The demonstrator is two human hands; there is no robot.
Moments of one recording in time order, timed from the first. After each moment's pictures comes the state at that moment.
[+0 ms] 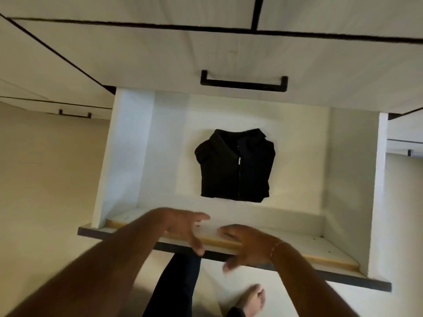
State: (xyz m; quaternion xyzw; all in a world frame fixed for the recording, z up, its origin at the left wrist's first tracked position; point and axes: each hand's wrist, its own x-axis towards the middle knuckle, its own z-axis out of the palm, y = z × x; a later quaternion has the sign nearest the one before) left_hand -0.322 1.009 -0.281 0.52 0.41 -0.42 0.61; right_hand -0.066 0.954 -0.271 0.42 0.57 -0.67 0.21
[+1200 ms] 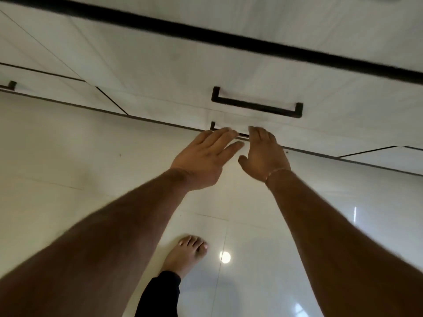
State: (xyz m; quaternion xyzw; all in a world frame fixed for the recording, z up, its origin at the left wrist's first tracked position) left_hand -0.276 1.141 -0.491 0.90 0.42 0.01 0.10; right_hand -0.079 1.159 -0.478 0.67 0.69 -0.26 0.09
